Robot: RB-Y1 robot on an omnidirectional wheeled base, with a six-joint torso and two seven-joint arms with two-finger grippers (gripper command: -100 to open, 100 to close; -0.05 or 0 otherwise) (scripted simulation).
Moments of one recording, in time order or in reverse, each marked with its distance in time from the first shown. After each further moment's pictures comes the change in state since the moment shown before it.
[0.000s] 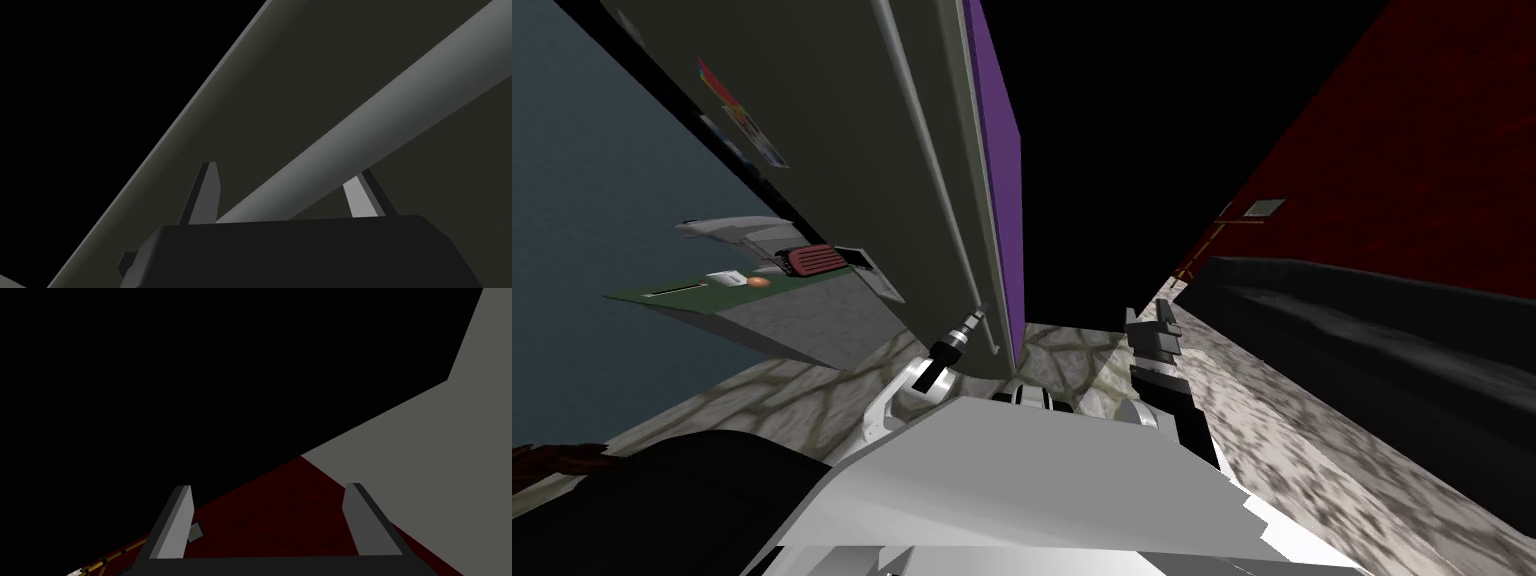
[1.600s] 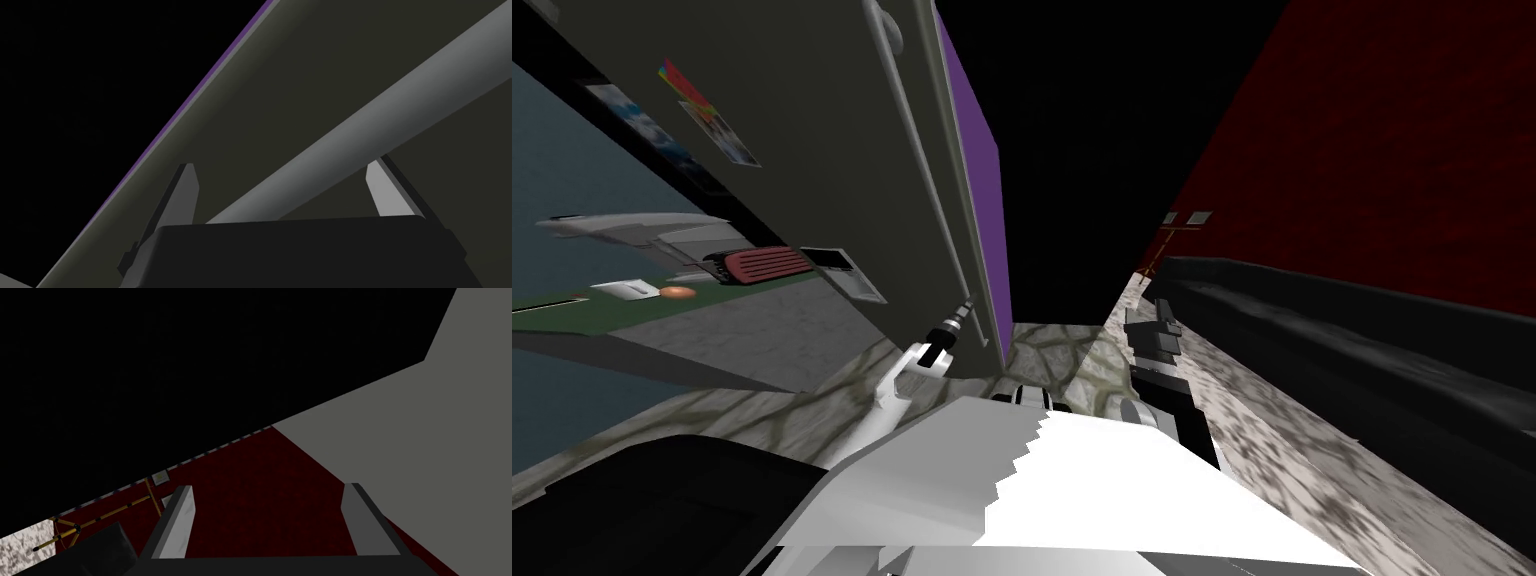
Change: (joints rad) left arm -0.137 -0.014 0.131 0.171 0.034 0.048 0.027; right arm 0.000 0.000 0.000 0.000 0.000 0.000 0.000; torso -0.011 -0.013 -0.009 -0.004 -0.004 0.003
